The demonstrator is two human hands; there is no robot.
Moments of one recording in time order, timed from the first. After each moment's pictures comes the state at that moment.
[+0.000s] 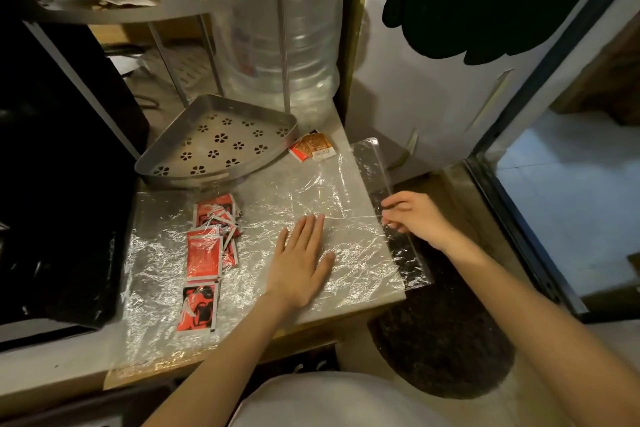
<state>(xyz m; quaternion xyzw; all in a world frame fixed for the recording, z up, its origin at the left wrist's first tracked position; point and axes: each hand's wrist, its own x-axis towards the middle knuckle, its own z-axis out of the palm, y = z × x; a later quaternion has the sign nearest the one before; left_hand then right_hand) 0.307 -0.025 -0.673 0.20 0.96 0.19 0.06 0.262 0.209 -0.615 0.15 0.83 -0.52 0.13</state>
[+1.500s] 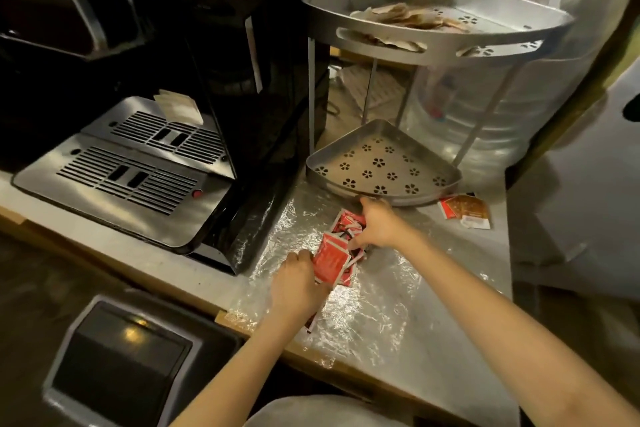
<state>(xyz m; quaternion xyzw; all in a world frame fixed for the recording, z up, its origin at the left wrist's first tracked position) 0.331 -0.149 -0.633 -0.23 0.94 0.25 0.04 0.175 -0.048 -0.603 -0.28 0.92 -0.14 0.23</state>
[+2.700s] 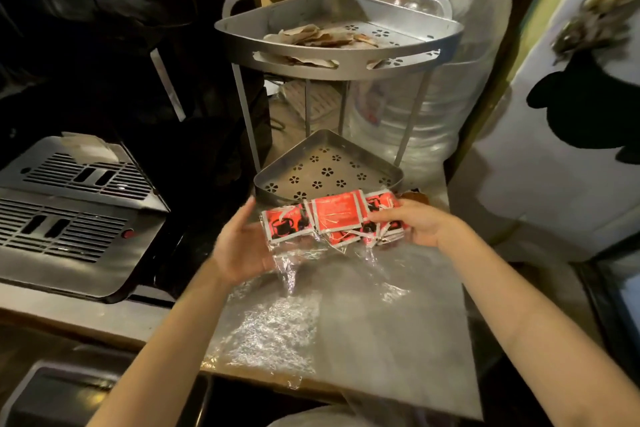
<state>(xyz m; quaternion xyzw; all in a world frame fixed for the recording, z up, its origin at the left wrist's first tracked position) 0.271 -0.195 -0.577 -0.11 0.42 0.88 0.22 0.152 0.063 -0.553 -0.02 0.70 -0.57 0.44</state>
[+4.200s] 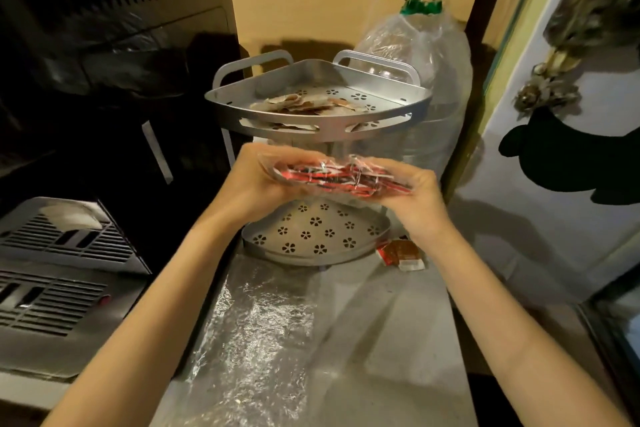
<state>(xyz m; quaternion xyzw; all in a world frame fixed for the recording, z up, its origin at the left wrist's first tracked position) 0.210 -0.164 -0.423 0.21 0.84 0.46 -0.20 0.161 0.042 -0.454 -0.23 0.70 -0.67 -0.03</state>
